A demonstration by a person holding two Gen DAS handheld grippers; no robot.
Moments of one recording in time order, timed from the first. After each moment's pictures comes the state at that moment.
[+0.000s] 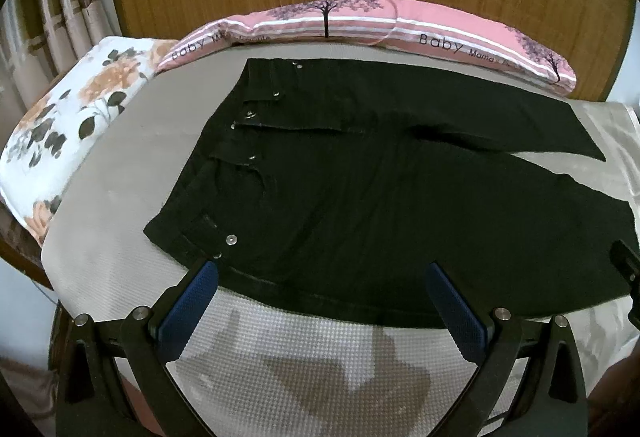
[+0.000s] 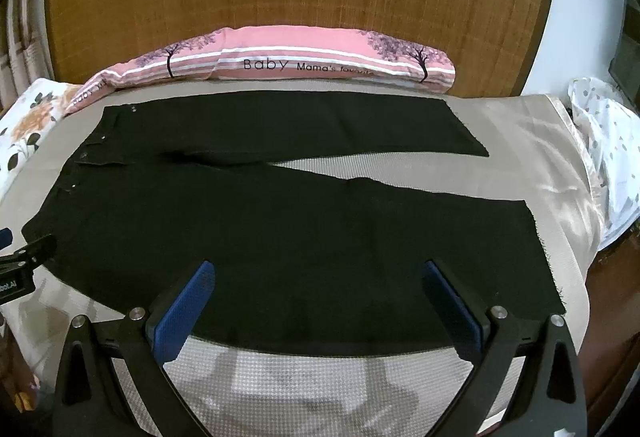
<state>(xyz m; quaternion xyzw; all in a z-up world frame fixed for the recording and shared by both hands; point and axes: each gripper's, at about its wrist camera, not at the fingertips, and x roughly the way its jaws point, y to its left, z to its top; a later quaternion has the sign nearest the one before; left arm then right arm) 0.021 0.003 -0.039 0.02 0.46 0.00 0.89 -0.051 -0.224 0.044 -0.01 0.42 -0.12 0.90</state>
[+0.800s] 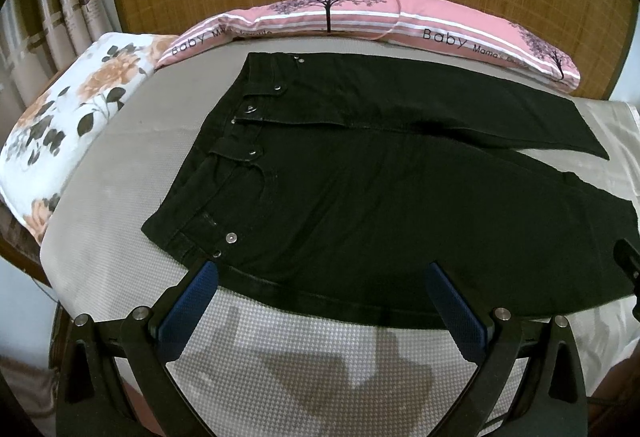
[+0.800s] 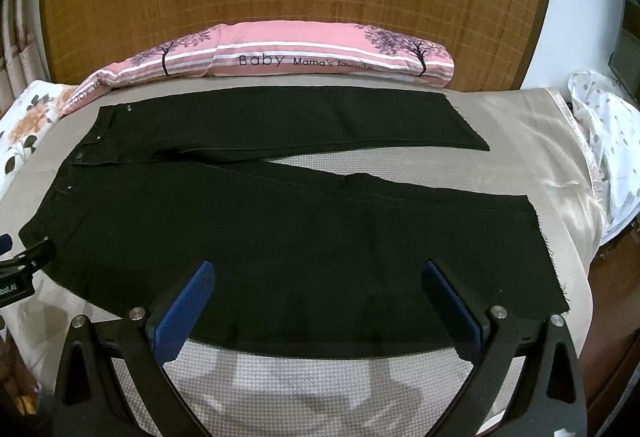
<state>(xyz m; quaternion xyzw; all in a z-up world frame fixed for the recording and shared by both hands) 0.024 0.006 -0.045 0.02 0.46 0.00 0.89 -0.046 -0.226 0.040 -0.01 0.42 -0.12 0.90</state>
